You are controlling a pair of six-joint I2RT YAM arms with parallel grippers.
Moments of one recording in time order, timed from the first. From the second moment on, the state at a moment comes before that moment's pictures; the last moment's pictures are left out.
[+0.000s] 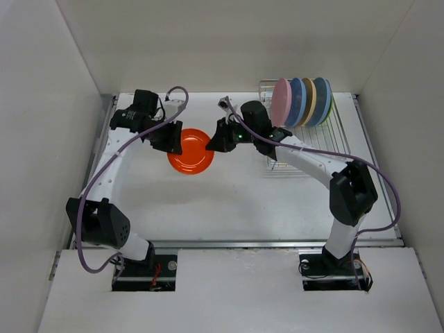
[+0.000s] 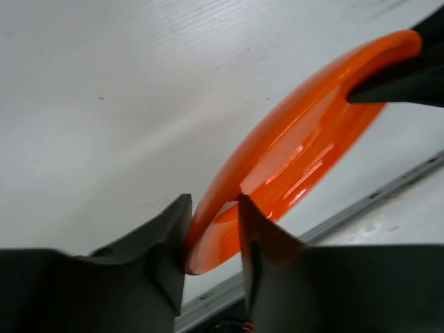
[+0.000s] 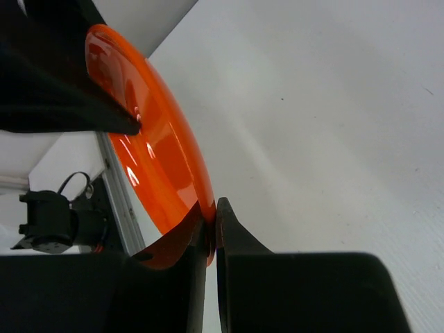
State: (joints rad) left arm -0.18 1.49 1.53 -1.07 0.35 0.12; right arm 0.67 1.81 1.47 -0.06 -0.56 0.36
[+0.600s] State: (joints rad) left arm -0.14 1.67 1.46 -1.06 0.46 0.13; right arm 0.64 1.88 1.49 -0.15 -0.42 0.37
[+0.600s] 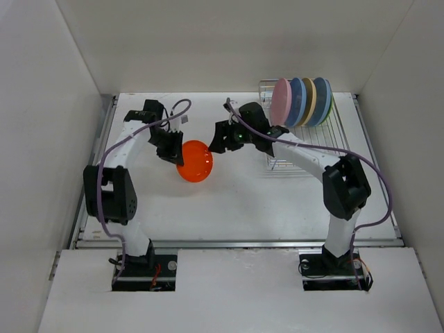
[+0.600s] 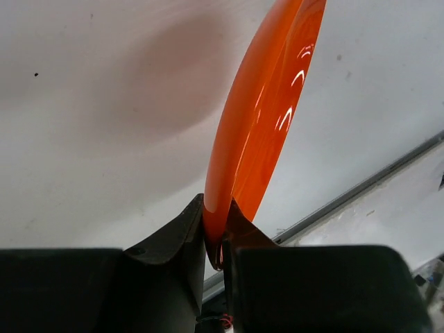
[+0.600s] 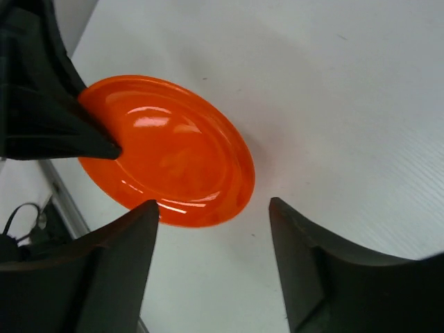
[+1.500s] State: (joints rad) left arm 0.20 2.23 1.71 -1.02 0.65 -0.06; right arm 0.35 1.96 1.89 -0.48 0.62 0.49
